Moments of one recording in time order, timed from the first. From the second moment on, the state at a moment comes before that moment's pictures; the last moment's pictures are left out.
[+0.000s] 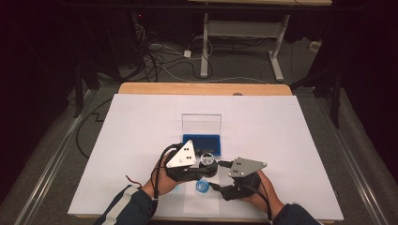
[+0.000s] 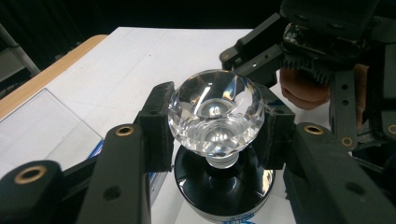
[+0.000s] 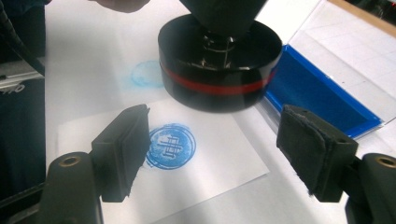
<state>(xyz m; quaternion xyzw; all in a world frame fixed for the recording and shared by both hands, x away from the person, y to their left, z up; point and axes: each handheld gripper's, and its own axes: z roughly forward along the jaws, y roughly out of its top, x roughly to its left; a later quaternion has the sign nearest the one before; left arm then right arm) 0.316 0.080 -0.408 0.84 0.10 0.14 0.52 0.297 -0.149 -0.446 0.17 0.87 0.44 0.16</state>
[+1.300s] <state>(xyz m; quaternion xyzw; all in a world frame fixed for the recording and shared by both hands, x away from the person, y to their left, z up) 0.323 0.115 -0.394 0.82 0.13 0.16 0.53 0.293 -0.205 -0.429 0.19 0.84 0.44 0.26</state>
